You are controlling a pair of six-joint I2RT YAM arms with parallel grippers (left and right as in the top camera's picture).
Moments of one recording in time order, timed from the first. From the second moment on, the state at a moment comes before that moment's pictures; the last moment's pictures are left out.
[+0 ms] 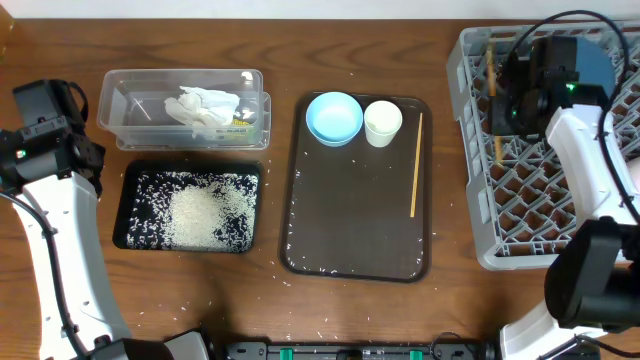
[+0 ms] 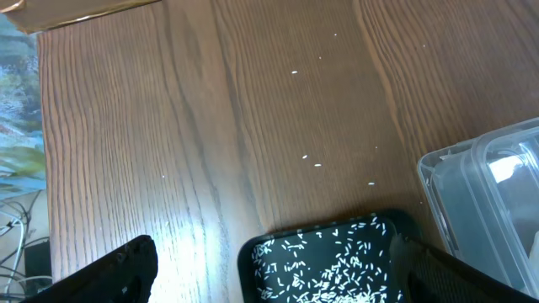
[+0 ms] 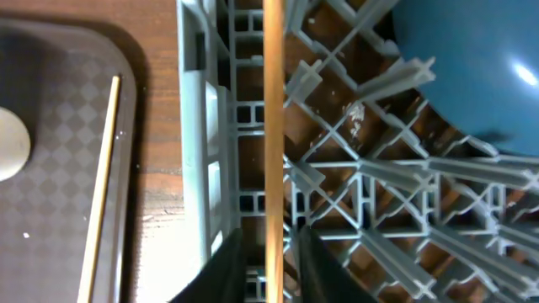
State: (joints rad) left arm 0.38 1.42 1.40 -1.13 -0.53 -0.82; right arm -0.07 1.81 1.47 -0.81 -0.03 -0.08
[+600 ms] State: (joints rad) left arm 0.38 1.42 1.40 -1.13 -0.53 -0.82; right arm -0.04 1.71 1.47 -0.96 -0.37 -0.07
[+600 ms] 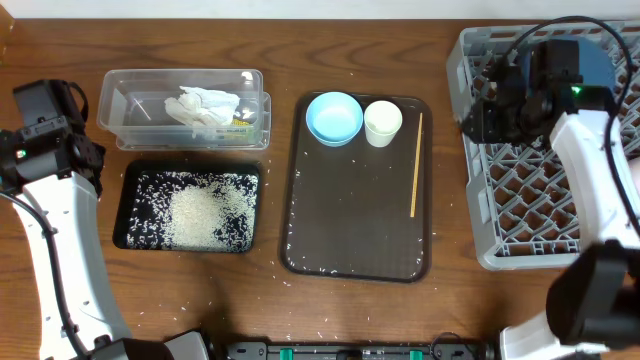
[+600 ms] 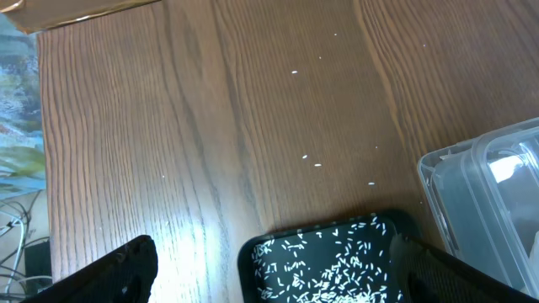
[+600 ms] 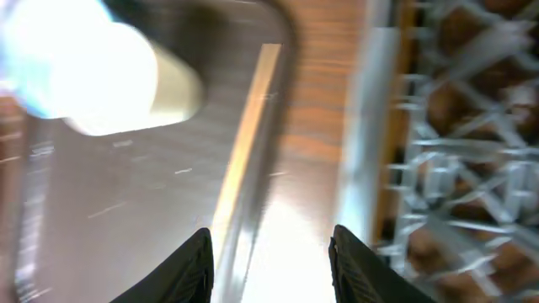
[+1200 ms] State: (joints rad) left arm 0.38 1.42 1.40 -1.13 -0.53 -0.82; right arm 0.34 1.76 1.25 -0.77 -0.04 0.37
